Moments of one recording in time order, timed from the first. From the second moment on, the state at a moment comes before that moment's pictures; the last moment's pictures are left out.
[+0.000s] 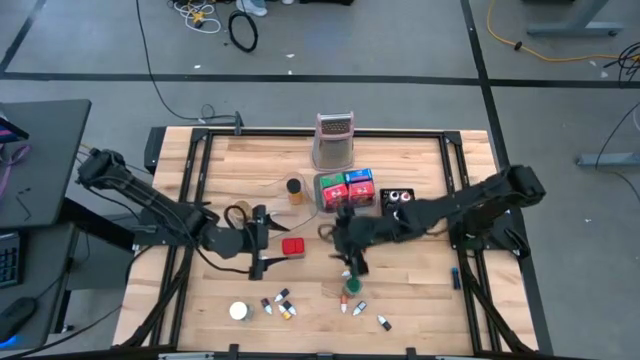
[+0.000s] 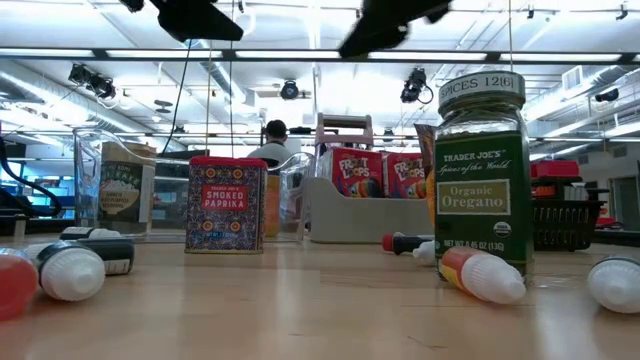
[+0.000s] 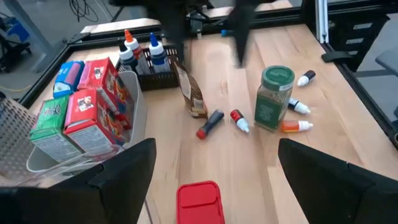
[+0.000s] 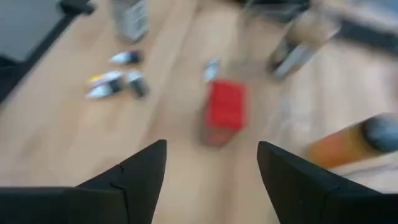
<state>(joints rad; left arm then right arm) -0.49 1.17 0.78 -0.10 -0.52 -0.15 0.29 1.60 1.23 -0.37 0.14 -0.09</state>
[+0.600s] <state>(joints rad) -0.49 1.18 0.78 -0.05 -0.55 -0.19 0.50 1.61 1.20 -0.51 0.14 -0.03</state>
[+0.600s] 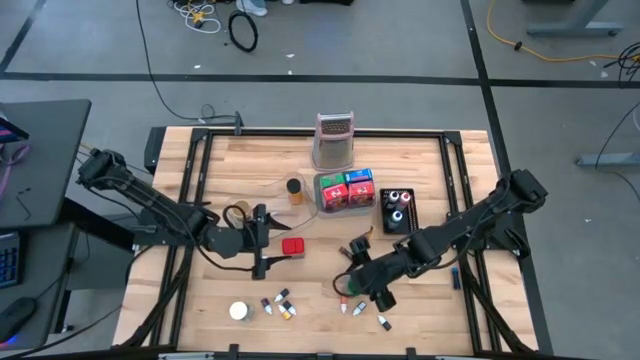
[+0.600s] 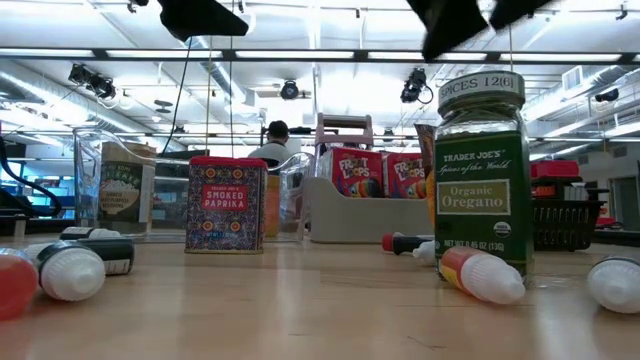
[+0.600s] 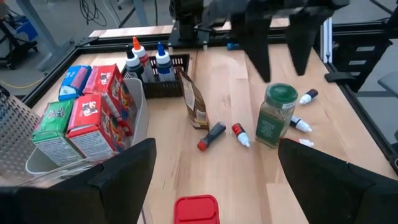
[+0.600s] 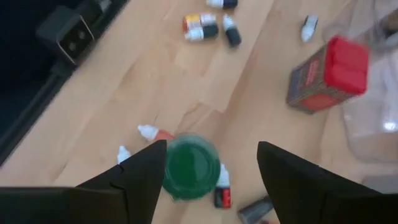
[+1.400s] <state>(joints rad) -0.49 1.18 0.78 -0.05 -0.53 -0.19 0.49 1.62 0.99 -0.11 0.04 -0.08</state>
